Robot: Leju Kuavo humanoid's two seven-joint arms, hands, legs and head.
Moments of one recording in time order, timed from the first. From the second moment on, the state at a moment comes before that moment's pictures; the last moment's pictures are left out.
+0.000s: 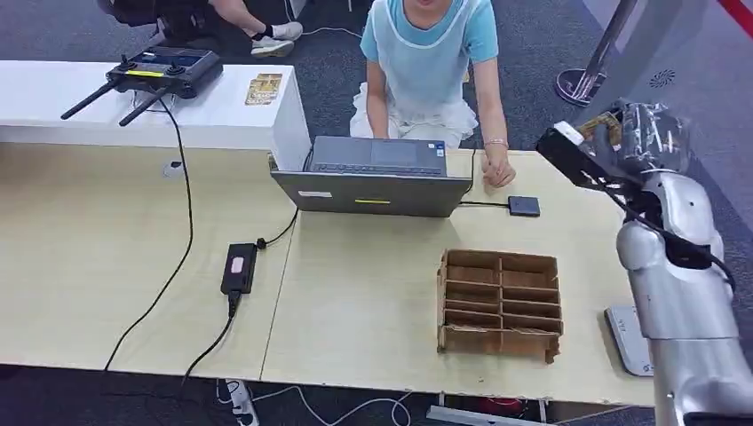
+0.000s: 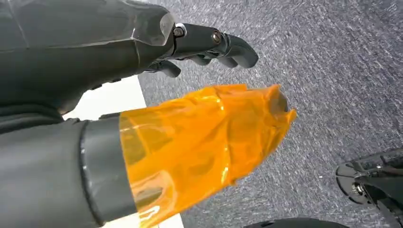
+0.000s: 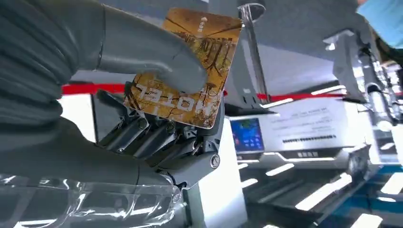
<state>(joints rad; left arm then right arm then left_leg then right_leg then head) -0.09 -0.14 1.04 -0.21 -1.57 0.06 0.14 -0.67 -0.33 0.12 -1.28 1.20 -0.01 0.02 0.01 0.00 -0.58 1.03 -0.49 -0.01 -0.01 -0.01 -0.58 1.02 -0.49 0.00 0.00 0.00</state>
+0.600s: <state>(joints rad) -0.09 -0.14 0.97 -0.21 -1.57 0.06 0.14 -0.84 -0.11 0.26 -1.14 1.47 -0.01 0.07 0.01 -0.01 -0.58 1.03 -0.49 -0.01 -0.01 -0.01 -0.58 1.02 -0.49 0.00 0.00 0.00</state>
